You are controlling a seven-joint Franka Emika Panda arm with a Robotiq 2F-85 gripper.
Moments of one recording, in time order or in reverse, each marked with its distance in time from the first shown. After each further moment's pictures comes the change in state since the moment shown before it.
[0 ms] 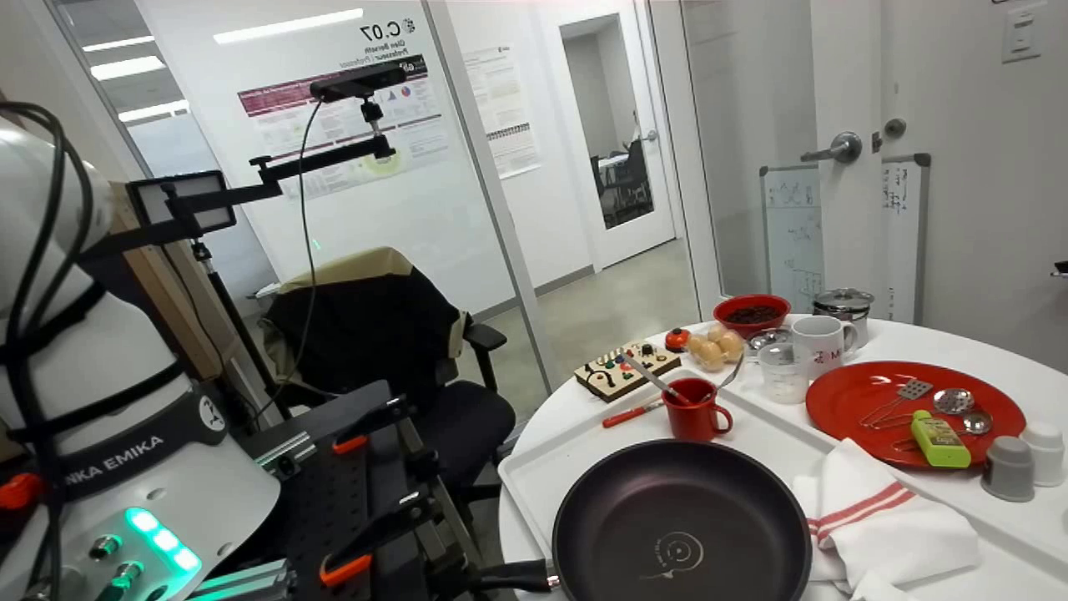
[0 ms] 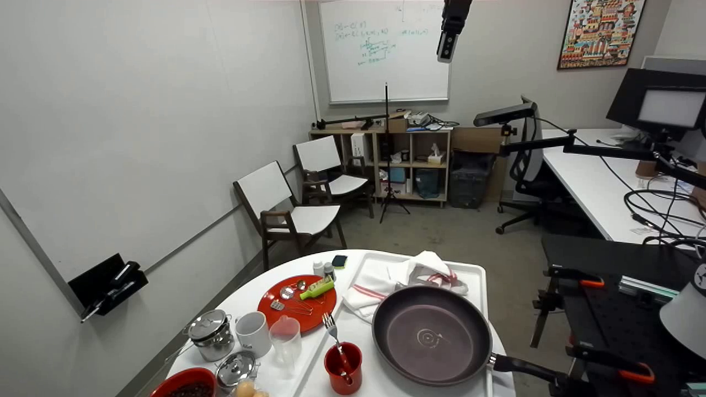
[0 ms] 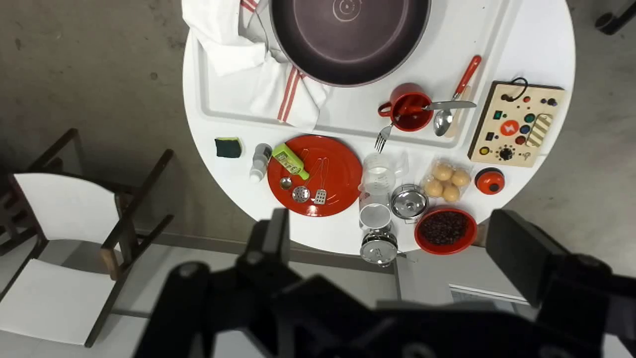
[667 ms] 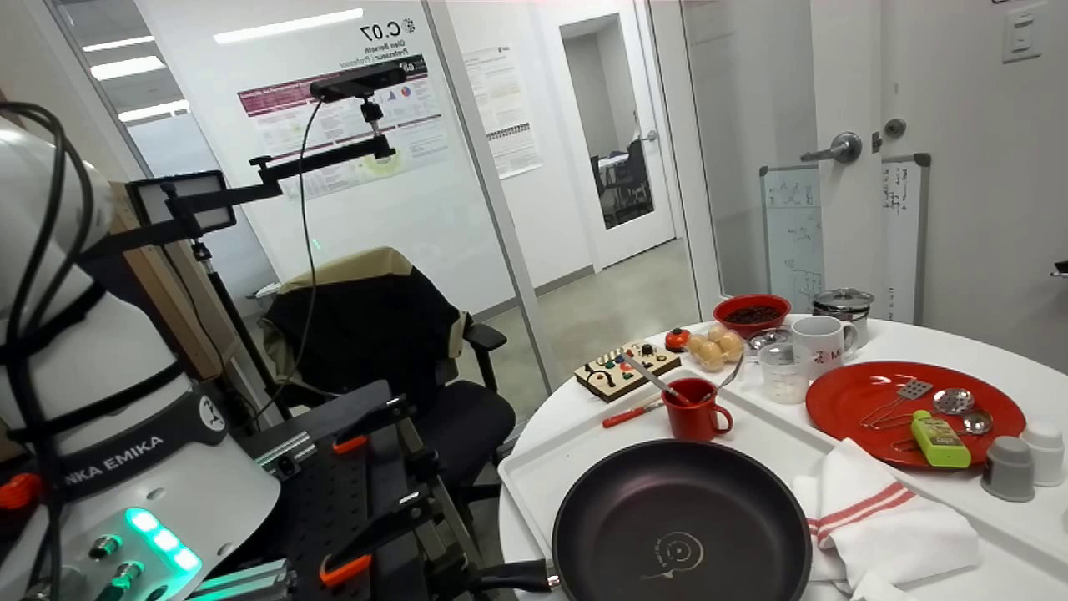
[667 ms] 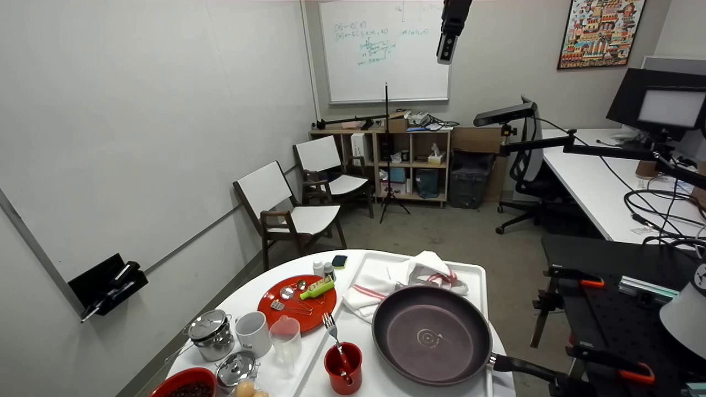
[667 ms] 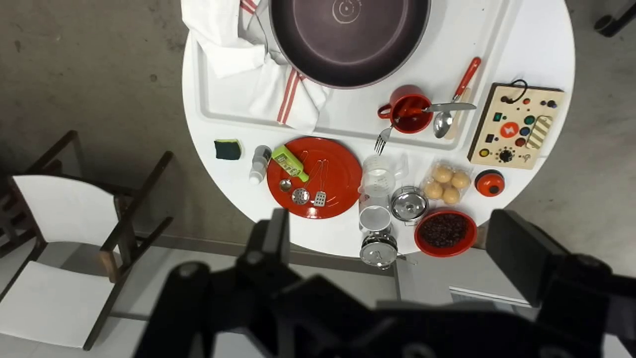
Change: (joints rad) arm 0.000 0.005 0.000 0.000 0.000 -0.001 0.000
